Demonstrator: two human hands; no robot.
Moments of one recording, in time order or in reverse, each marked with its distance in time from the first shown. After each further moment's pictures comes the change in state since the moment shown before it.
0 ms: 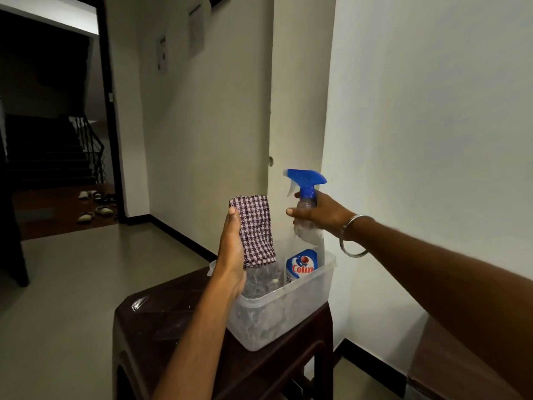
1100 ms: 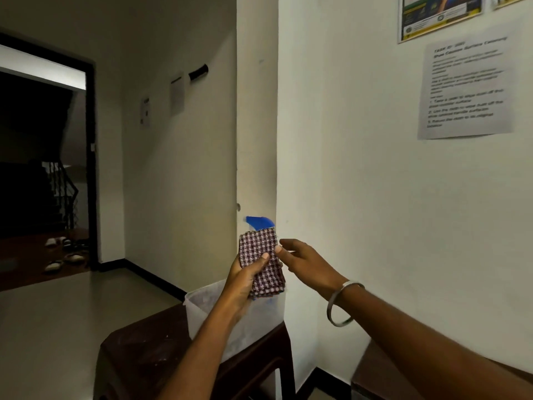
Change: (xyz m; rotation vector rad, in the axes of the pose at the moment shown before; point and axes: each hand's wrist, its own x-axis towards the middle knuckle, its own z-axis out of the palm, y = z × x) left_hand -0.078 0.022 0.078 0.020 -0.254 -0.045; right_hand -0.152 -0.037 -0.032 0.031 0.131 -0.098
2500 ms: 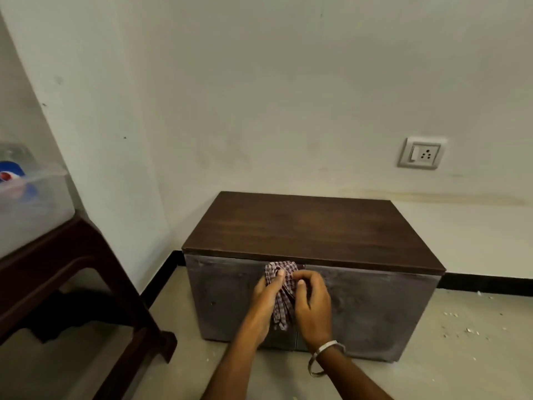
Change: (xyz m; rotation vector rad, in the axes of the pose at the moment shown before) left_hand -0.197 -0.356 0.206 0.038 -0.378 -0.727; right_hand -0.336 0.316 -0.052 -0.171 0.920 0.371
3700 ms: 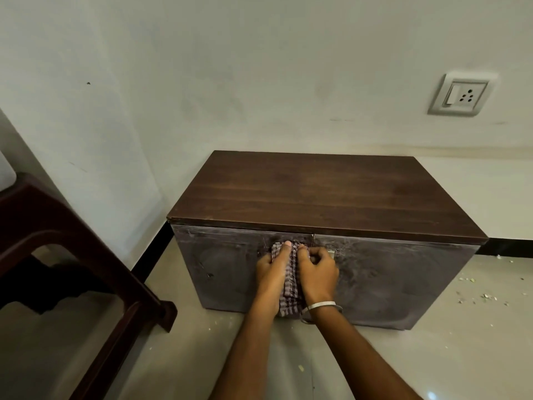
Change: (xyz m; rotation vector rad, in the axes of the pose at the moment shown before) left_hand 0.054 -0.035 0.006 0.042 0.224 -0.122; right_hand 0.034 0.050 0.033 -0.066 0.138 0.455
